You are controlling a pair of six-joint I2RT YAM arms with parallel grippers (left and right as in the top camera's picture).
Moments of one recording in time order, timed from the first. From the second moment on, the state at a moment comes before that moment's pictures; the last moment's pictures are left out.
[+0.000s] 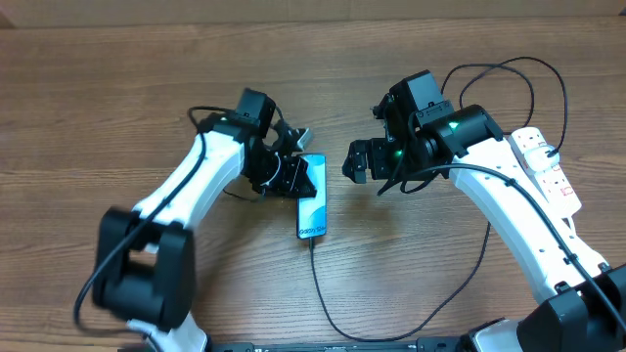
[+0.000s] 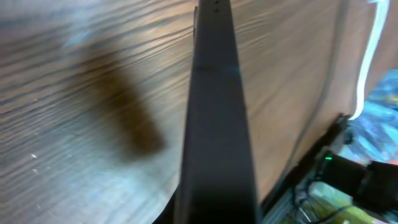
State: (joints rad) left arm -0.31 1.85 1.29 -0.93 0.65 -0.05; right arm 0.39 1.61 1.40 -1.05 -0.29 0.31
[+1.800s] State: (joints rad) left arm -0.10 2.06 1.29 -0.80 0.58 -0.10; right arm 0.39 1.61 1.40 -1.05 -0.27 0.33
